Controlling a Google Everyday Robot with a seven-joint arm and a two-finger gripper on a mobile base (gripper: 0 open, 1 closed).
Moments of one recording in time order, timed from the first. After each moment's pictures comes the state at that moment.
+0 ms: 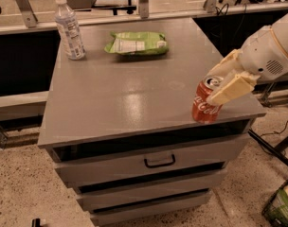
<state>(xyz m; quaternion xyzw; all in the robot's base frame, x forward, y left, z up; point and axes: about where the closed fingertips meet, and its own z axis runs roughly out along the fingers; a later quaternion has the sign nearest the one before) 0.505 -0.174 0.919 -0.61 0.73 0.13 0.28</state>
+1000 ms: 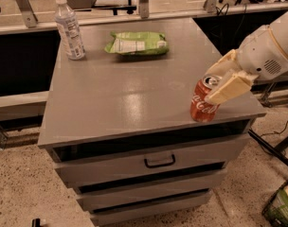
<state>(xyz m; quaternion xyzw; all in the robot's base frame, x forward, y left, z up) 0.504 -0.169 0.920 -0.61 0.73 0.13 0.28</state>
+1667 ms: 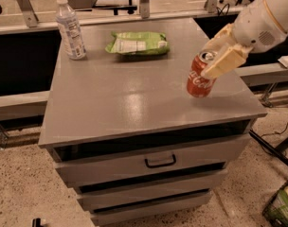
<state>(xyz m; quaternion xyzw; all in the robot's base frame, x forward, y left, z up) 0.553 -0.169 0.953 -0.63 0.71 0.11 0.30</state>
